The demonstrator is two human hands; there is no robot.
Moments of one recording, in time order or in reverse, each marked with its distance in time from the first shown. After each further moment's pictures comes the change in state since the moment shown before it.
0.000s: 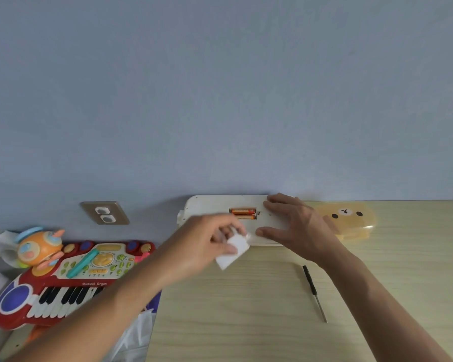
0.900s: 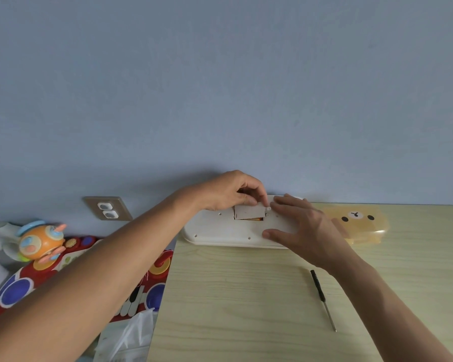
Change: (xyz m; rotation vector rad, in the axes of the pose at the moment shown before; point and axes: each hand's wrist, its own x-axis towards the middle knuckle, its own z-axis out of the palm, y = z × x) left_hand 0.120 -0.013 -0.023 0.002 -0.221 0.225; right_hand -0.005 -0.004 0.001 0.005 0.009 -0.024
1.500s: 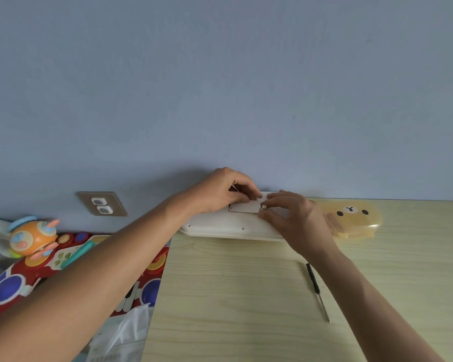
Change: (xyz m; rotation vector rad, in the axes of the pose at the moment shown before) left_hand -0.009 -0.013 0.011 -0.038 0.199 0.027; right_hand 0.007 -0.012 0.011 0.100 0.214 -0.009
